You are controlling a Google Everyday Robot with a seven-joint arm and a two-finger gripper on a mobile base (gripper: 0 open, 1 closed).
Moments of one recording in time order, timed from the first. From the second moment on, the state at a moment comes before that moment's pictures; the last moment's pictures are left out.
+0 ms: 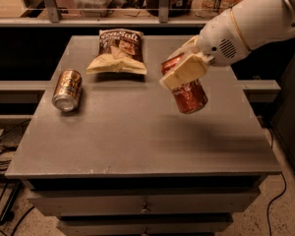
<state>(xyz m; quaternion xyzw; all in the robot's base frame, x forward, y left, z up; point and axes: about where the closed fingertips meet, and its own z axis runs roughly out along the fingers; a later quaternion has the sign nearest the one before) 0.521 -0.052 0.965 -0.55 0.73 0.24 0.33</state>
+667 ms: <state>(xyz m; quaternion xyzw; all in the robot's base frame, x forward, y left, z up) 0.512 -0.032 0.964 -0.61 0.70 0.21 0.31</state>
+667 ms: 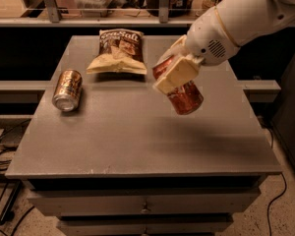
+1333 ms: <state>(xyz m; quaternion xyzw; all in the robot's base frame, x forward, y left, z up) 0.498 -0.020 0.965 -0.70 0.59 0.18 0.37</state>
